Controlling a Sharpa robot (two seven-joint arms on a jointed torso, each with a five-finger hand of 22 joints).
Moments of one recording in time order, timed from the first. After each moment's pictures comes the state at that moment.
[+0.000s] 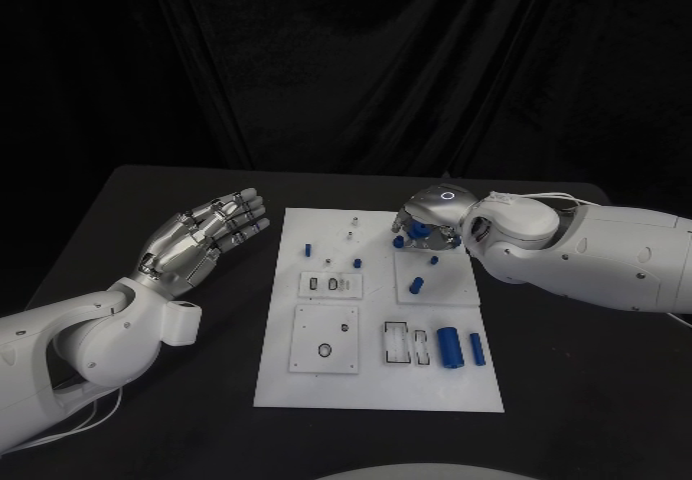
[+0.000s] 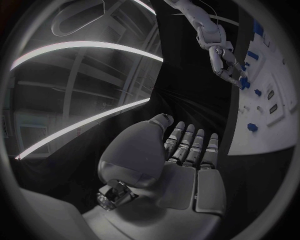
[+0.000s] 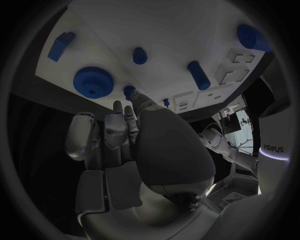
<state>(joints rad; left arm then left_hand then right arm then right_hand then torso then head) 1.25 -1.02 -0.21 1.66 0.06 0.04 0.68 1.39 0.18 0.15 0.13 0.64 0.51 0.16 0.10 0.06 0.30 0.21 0.35 0.06 0.19 0.21 0.30 0.05 0.15 0.15 0.29 0.09 0.04 1.38 -0.84 -0.25 1.47 -1.75 -0.29 -0.11 1.55 -0.13 0.22 0.22 0.20 0.90 0.09 0.11 0.12 0.98 0.09 0.25 0.07 1.44 -0.01 1.23 0.82 0.10 1.37 0.09 1.34 1.14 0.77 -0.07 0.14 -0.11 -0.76</state>
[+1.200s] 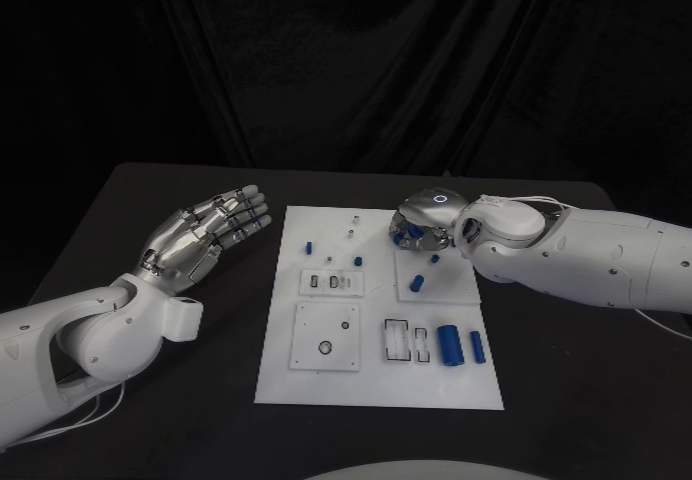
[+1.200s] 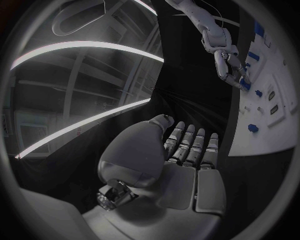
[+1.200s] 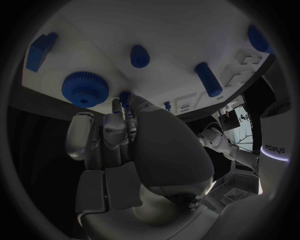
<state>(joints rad) 1.25 -1.02 -0.21 1.65 0.06 0.05 0.68 1.37 0.18 0.17 0.13 0.64 0.51 0.16 0.10 0.06 0.30 0.22 0.35 0.06 0.20 0.23 0.32 0.05 0.14 0.16 0.29 0.10 0.04 1.35 -0.78 -0.25 1.37 -1.70 -0.32 -0.05 1.57 -0.09 0.29 0.20 0.21 1.02 0.11 0.15 0.16 1.08 0.08 0.25 0.07 1.43 0.00 1.22 0.82 0.10 1.37 0.11 1.34 1.15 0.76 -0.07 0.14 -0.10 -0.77</state>
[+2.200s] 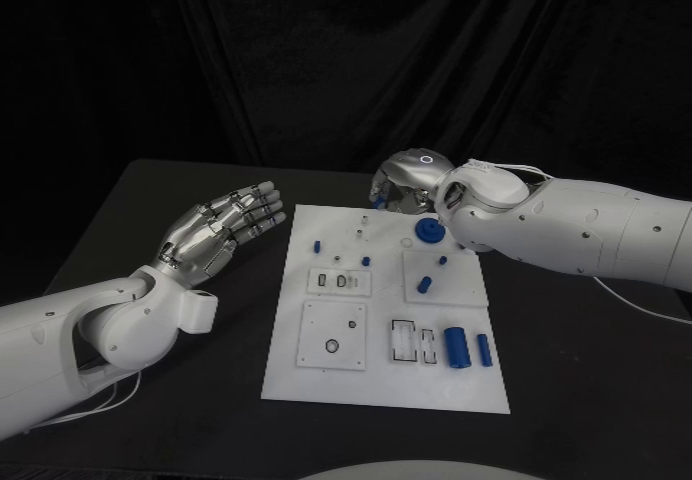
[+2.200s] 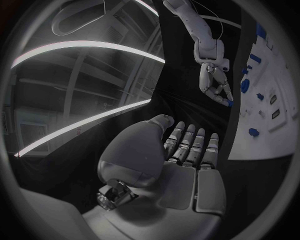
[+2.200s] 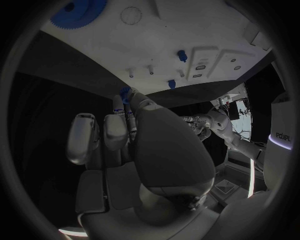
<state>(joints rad) 1.25 -1.01 -0.21 1.65 0.07 0.05 0.68 1.37 0.18 0.19 0.13 0.64 0.51 0.16 0.10 0.06 0.30 0.23 0.35 0.06 0.20 0.23 0.33 0.05 0.14 0.16 0.29 0.10 0.04 1.42 -0.62 -0.23 1.24 -1.59 -0.42 0.00 1.57 -0.09 0.27 0.17 0.13 1.11 0.10 0.21 0.22 1.19 0.06 0.22 0.08 1.45 -0.03 1.22 0.86 0.10 1.38 0.07 1.35 1.19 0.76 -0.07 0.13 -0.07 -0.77</state>
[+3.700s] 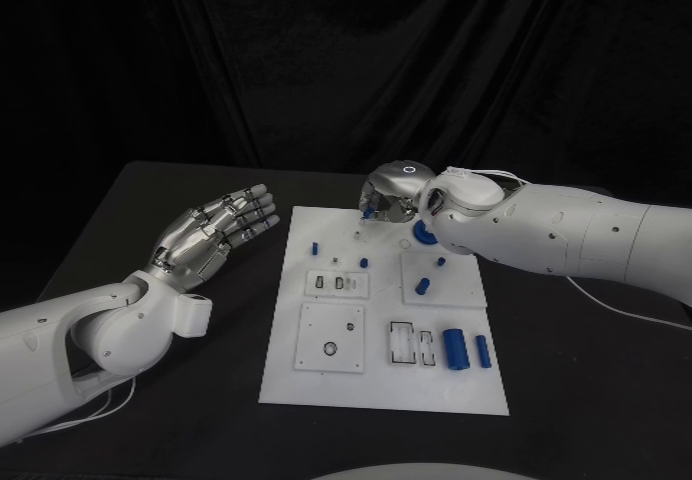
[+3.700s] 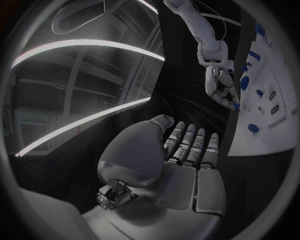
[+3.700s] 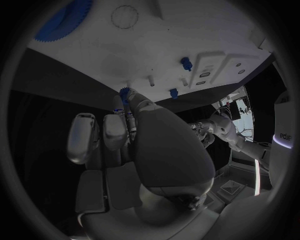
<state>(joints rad) 1.25 -0.99 -0.21 1.63 0.08 0.05 0.68 1.37 0.18 0.19 0.13 0.64 0.51 0.16 0.10 0.06 0.31 0.23 0.36 0.06 0.19 0.23 0.33 0.05 0.14 0.16 0.29 0.10 0.04 1.39 -0.55 -0.23 1.15 -1.57 -0.36 0.01 1.58 -0.10 0.29 0.17 0.15 1.07 0.12 0.17 0.28 1.20 0.05 0.17 0.07 1.44 -0.03 1.22 0.86 0.10 1.38 0.08 1.35 1.20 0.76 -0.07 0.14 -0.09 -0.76</state>
